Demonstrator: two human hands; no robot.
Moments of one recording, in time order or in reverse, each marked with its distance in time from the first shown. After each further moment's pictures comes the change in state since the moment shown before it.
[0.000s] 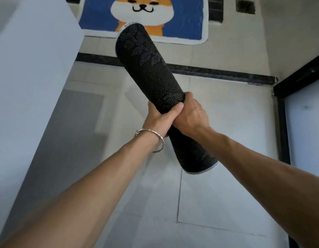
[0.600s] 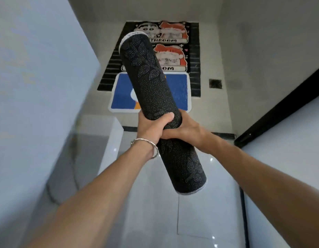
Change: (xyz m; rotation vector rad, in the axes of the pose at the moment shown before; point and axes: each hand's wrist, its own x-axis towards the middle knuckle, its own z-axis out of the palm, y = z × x) left_hand -0.144 0.261 -0.030 -0.256 0.152 0.254; right_hand -0.071 -0.154 -0.245 0.710 -0.377 -0.184
